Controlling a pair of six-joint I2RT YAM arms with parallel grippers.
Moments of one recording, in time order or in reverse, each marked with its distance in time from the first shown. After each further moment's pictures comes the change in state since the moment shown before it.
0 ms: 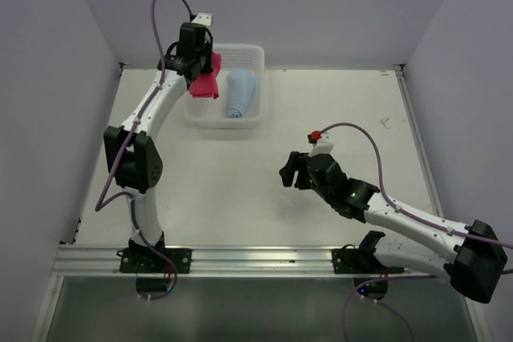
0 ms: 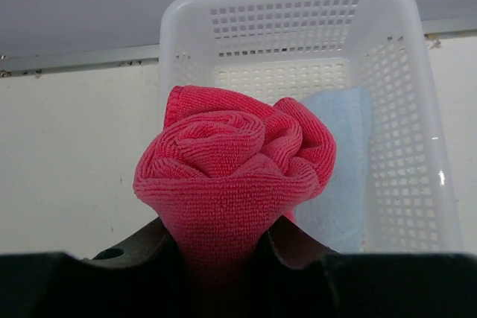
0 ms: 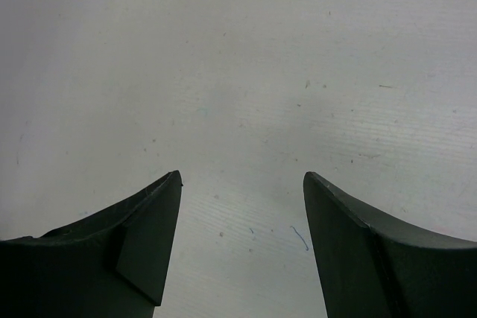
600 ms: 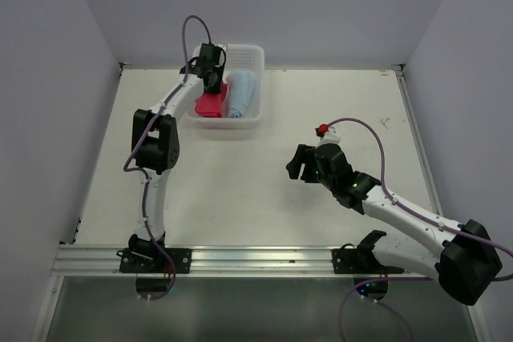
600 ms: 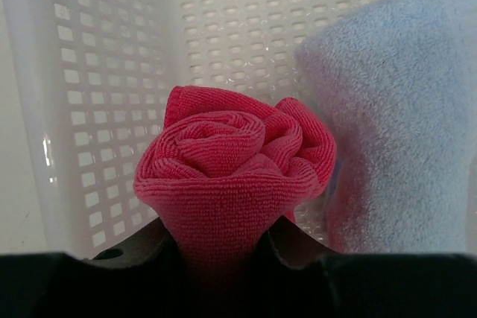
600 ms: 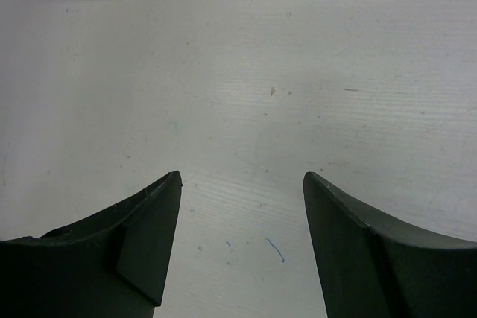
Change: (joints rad) left arm 0.000 0.350 0.138 -0.065 0.007 0.077; right arm -0.179 0.063 0.000 0.009 -0.150 -0.012
